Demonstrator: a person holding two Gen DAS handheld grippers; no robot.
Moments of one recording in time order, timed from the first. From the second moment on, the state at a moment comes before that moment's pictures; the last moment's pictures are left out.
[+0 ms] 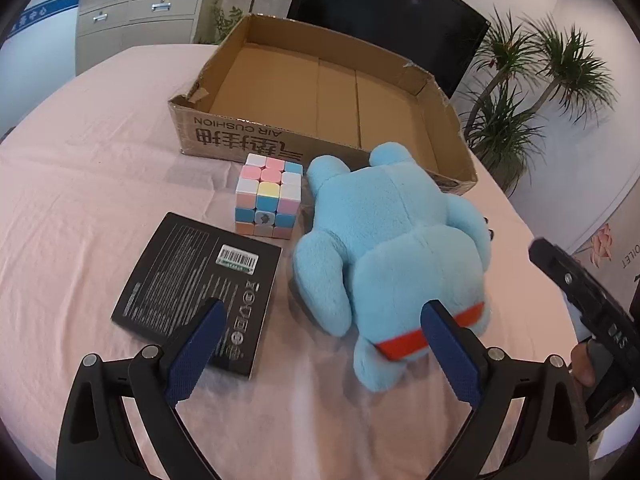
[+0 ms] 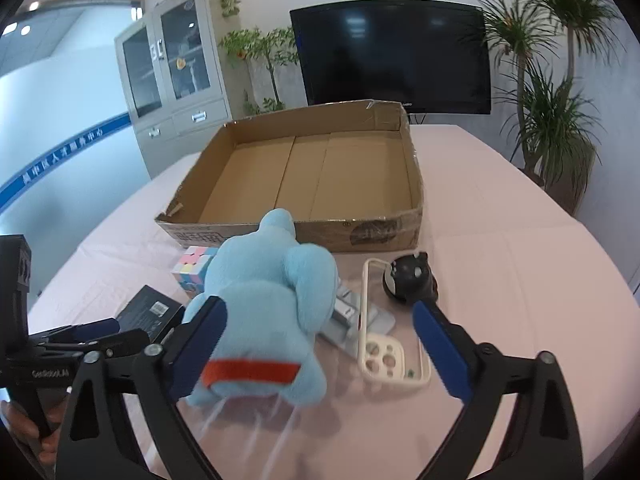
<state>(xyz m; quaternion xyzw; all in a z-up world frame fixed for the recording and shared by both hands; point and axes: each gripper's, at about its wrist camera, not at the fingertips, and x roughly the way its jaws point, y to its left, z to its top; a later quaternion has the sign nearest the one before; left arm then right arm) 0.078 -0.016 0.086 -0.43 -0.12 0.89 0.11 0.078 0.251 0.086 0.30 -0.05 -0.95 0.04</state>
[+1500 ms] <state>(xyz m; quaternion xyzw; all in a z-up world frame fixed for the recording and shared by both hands) 0.036 0.028 0.047 -0.47 0.00 0.86 0.17 0.040 0.267 0.025 0.42 -0.04 -0.90 0.03</state>
